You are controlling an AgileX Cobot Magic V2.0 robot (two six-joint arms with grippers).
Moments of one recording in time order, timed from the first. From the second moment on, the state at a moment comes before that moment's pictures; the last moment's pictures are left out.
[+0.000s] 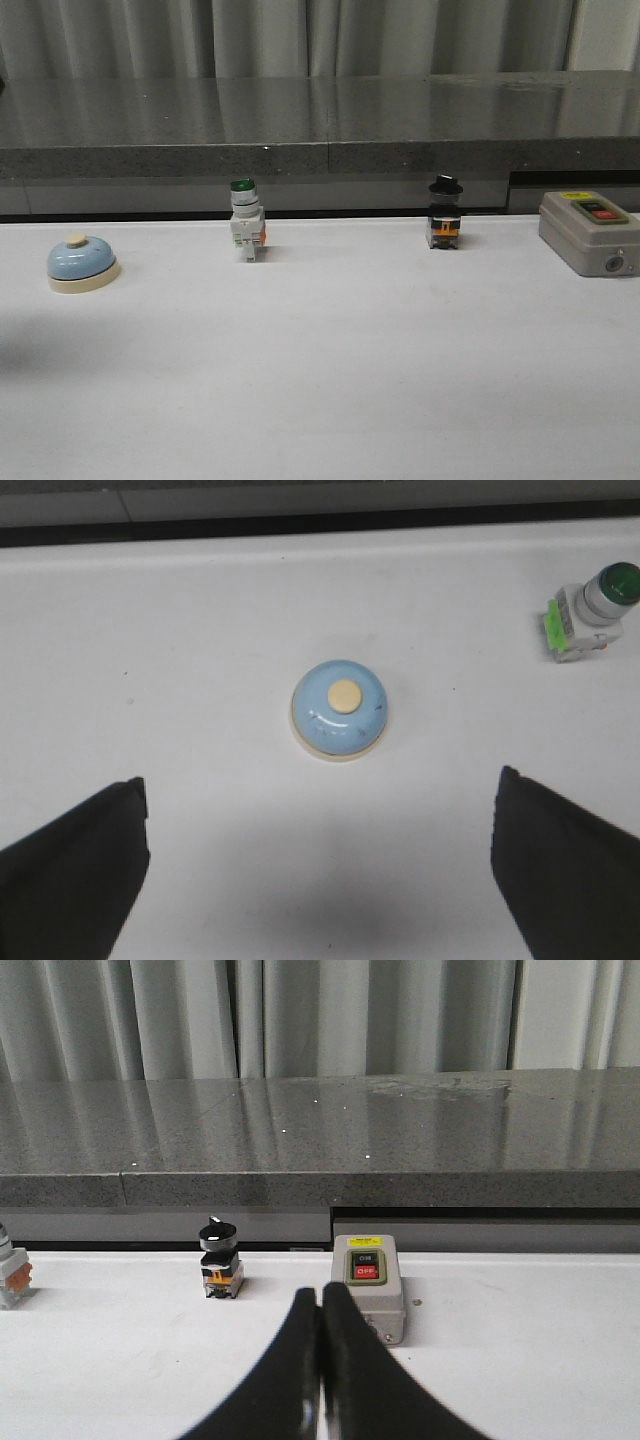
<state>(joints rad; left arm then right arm) -0.07 1.37 -1.06 -0.12 0.65 0.11 0.08 -0.01 0.03 -0.03 0.00 0.07</state>
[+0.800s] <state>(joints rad) -0.15 1.91 -1.35 -0.13 0.59 0.11 0.08 -0.01 0.03 -0.03 0.00 0.07</state>
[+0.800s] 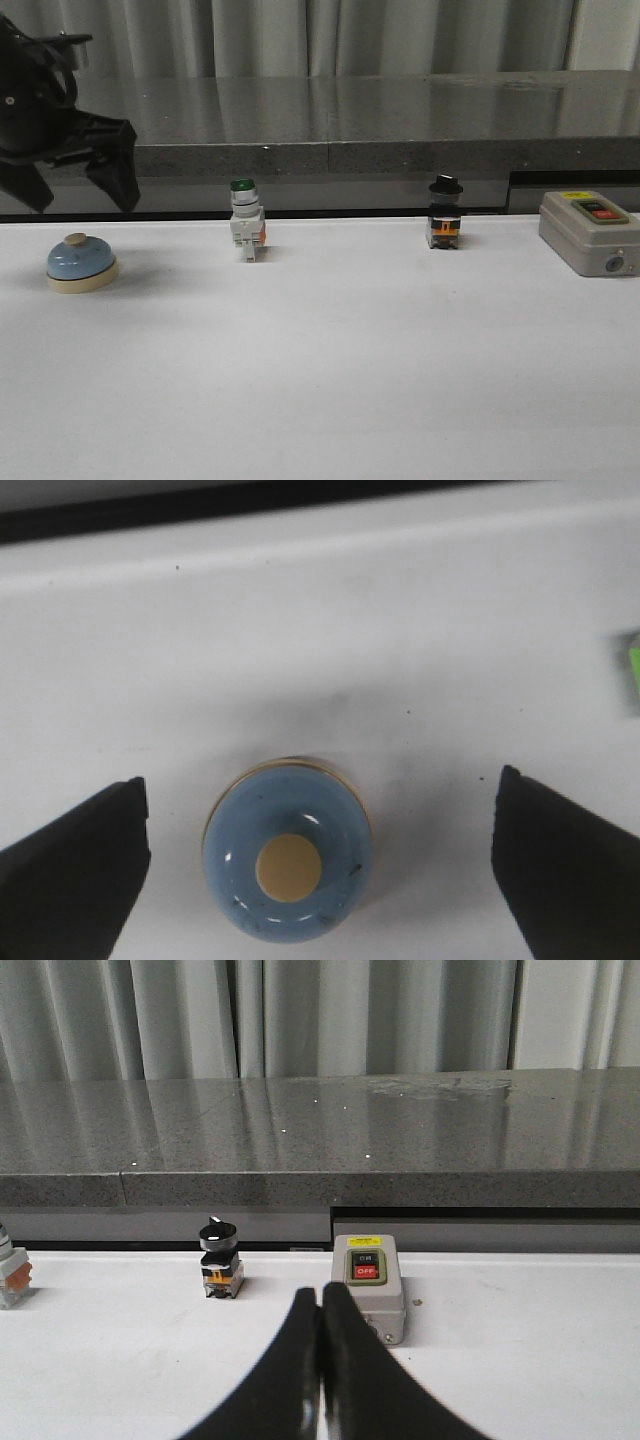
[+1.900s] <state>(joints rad) -0.15 2.00 -1.36 -0.12 0.64 0.11 0.08 -0.01 0.03 -0.03 0.00 0.07</state>
